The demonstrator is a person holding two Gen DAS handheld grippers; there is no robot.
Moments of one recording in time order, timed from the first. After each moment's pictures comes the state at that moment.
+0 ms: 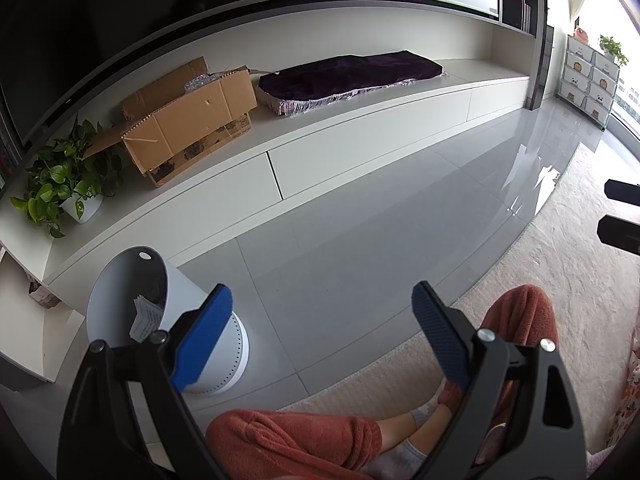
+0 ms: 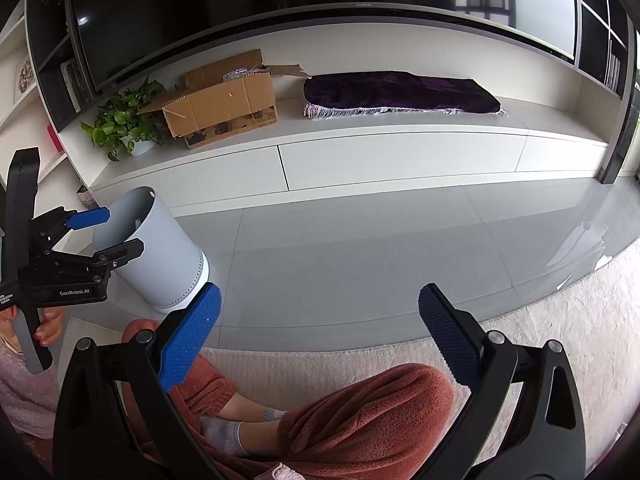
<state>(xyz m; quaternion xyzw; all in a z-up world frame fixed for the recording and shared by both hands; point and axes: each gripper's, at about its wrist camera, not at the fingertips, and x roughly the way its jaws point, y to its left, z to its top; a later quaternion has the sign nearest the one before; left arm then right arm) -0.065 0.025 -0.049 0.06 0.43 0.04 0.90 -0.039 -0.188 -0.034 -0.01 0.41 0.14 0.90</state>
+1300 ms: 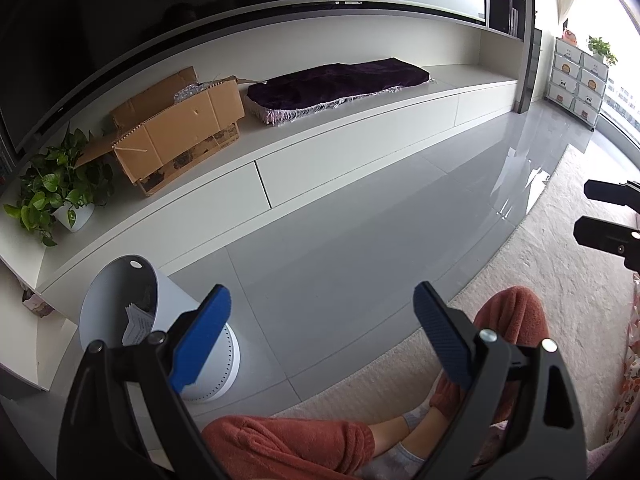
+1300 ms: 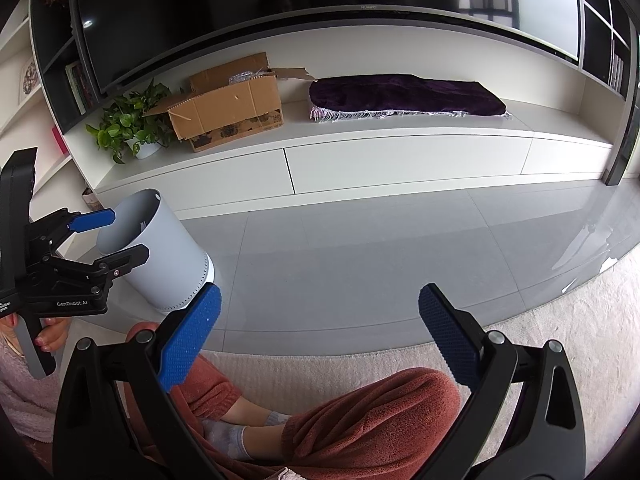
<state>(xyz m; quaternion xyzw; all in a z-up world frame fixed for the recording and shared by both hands) -0.070 0.016 -0.045 0.06 0.42 0.02 0.91 -0.040 -0.183 -0.033 -0.01 0.41 0.15 0.90</state>
